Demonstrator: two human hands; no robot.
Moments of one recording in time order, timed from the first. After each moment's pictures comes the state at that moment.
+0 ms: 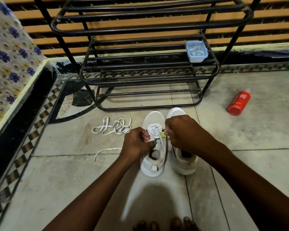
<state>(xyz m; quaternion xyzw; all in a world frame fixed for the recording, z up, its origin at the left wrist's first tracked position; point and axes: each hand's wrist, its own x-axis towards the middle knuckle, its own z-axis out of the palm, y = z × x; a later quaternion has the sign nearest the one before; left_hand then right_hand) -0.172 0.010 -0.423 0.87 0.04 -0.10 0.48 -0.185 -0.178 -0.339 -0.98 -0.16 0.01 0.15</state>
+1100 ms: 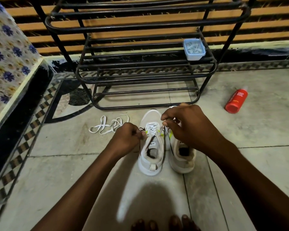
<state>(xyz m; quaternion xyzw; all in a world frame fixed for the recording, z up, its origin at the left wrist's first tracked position) -0.163 0.034 -0.383 0.90 -0.02 -0.17 0.39 -0.198 -0.186 -0.299 -0.94 -0.17 -0.07 0.28</state>
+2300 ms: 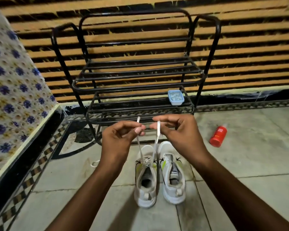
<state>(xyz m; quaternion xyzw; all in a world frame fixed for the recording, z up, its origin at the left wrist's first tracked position) -0.209 0.003 -0.231 0.69 -0.08 0.09 0.71 -0.220 -0.183 -0.216 -0.77 -0.08 -0.16 0.61</state>
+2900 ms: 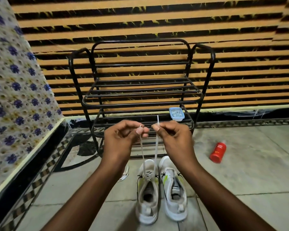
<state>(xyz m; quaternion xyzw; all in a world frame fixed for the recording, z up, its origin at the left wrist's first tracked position) -0.215 0.007 -0.184 0.65 -0.11 0.10 0.75 -0.217 -0.156 -0.197 -0.74 -0.06 -0.26 0.62</state>
